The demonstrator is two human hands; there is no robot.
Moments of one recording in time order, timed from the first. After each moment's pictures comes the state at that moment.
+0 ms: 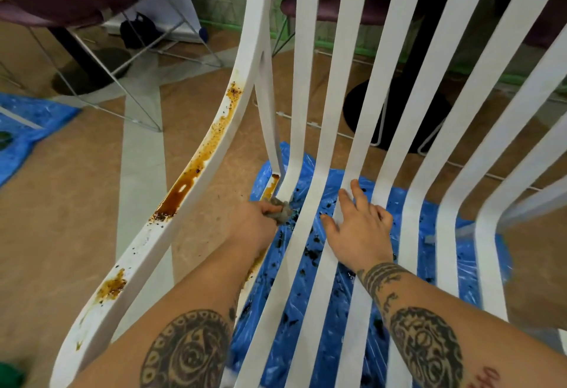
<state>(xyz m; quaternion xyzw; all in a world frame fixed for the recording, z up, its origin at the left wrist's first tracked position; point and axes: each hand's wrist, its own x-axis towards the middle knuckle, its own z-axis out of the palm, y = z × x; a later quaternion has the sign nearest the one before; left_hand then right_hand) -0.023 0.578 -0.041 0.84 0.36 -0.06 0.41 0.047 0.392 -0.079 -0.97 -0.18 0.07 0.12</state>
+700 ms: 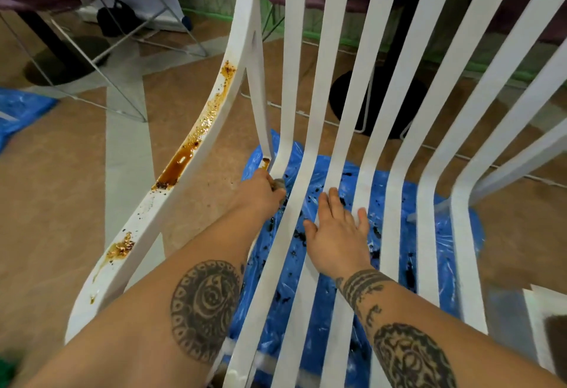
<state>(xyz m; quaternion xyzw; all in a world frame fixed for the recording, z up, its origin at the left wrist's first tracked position) -0.008 0.569 -0.043 0.90 0.33 -0.09 0.28 -0.017 0.393 -0.073 -0.96 -0.18 0.14 0.13</state>
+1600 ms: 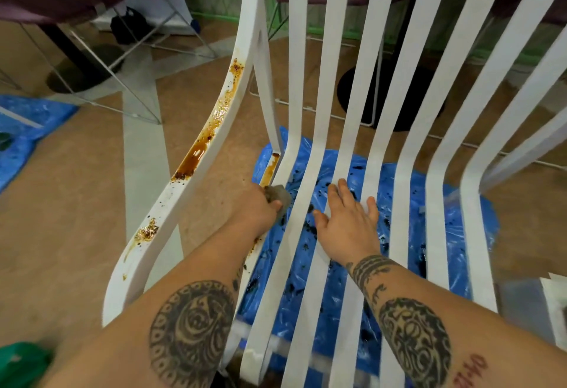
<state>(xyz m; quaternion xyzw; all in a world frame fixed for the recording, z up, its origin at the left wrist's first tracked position) -0.054 0.565 -0.016 0.87 0.36 -0.17 0.29 -0.017 0.391 -0.072 -0.97 -0.18 0.12 0.14</state>
